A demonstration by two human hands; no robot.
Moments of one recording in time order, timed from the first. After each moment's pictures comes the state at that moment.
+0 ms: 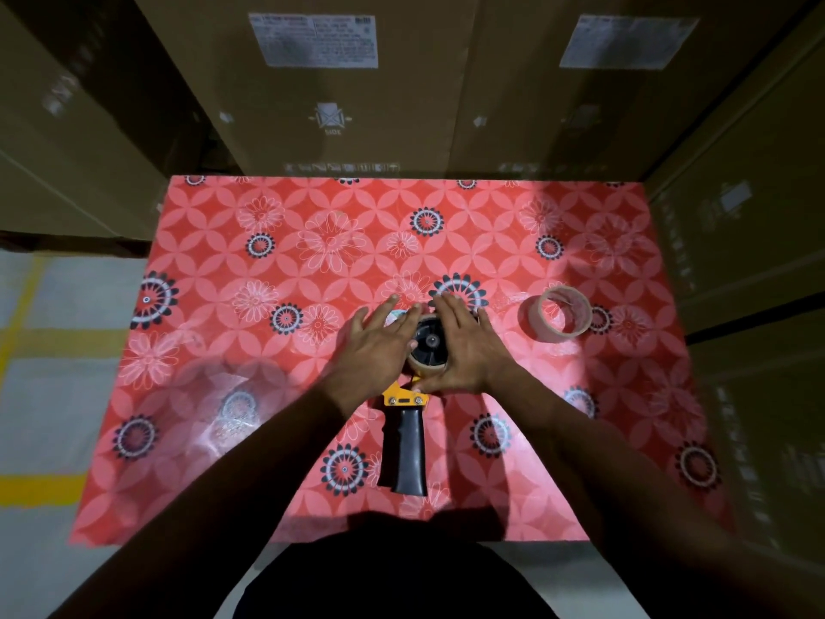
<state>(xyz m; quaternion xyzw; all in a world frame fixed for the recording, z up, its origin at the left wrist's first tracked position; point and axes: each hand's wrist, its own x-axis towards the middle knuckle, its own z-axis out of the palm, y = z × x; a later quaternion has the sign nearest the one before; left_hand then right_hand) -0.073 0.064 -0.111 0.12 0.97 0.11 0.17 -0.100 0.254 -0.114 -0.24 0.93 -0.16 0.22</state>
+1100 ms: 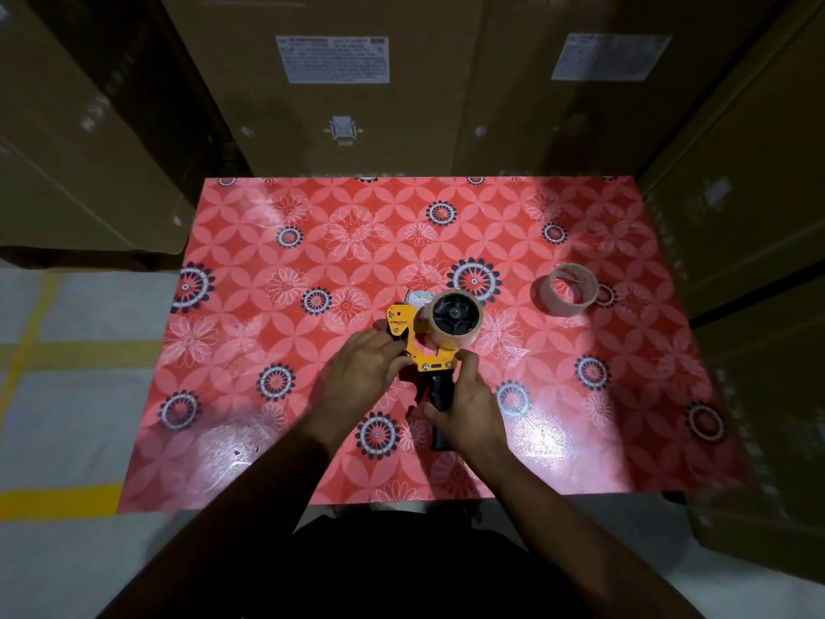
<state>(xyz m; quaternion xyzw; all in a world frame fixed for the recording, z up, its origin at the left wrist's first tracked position) 0.016 0.011 -0.118 0.16 0.97 0.18 -0.07 0.058 0.200 -0.103 0.01 0.93 -0.35 0.12</state>
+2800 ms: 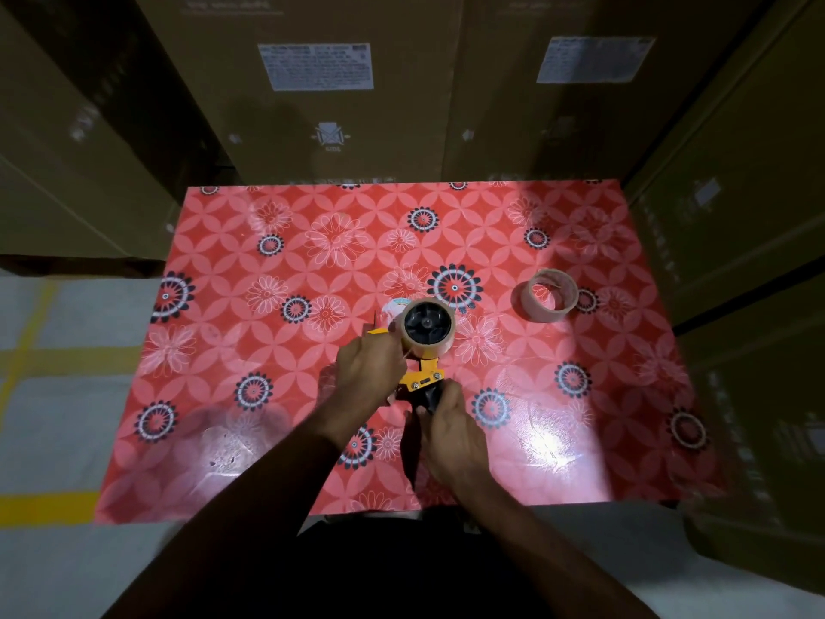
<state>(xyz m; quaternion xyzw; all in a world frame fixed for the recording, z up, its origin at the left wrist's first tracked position) -0.009 0.075 -0.070 -0.02 0.98 0.15 0.12 0.073 0.213 -0.109 0.02 0.94 -0.32 0.16</state>
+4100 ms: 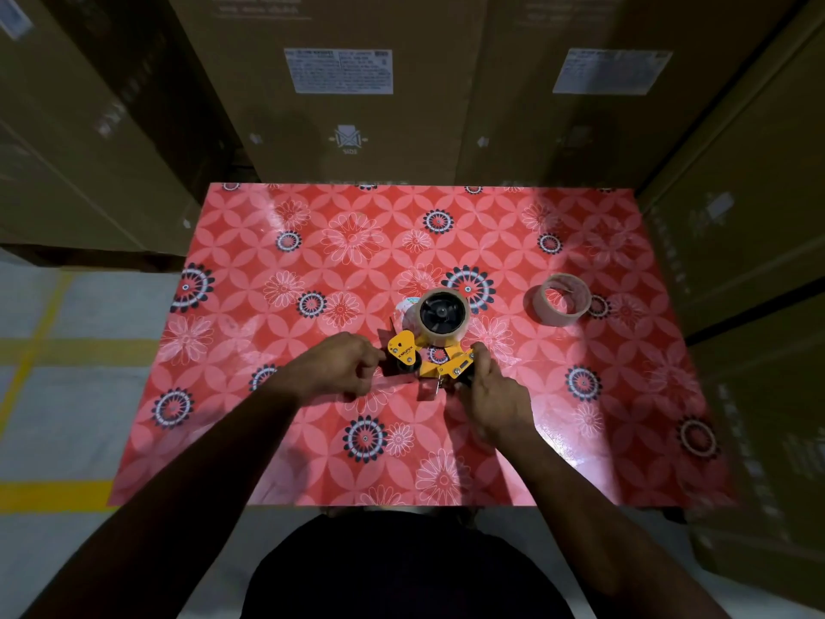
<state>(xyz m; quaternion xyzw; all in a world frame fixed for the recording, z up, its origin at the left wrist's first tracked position) -0.012 -0.028 -0.097 0.15 0.92 0.25 0.27 0.021 0.258 -0.118 -0.05 0.98 -0.13 0.15</state>
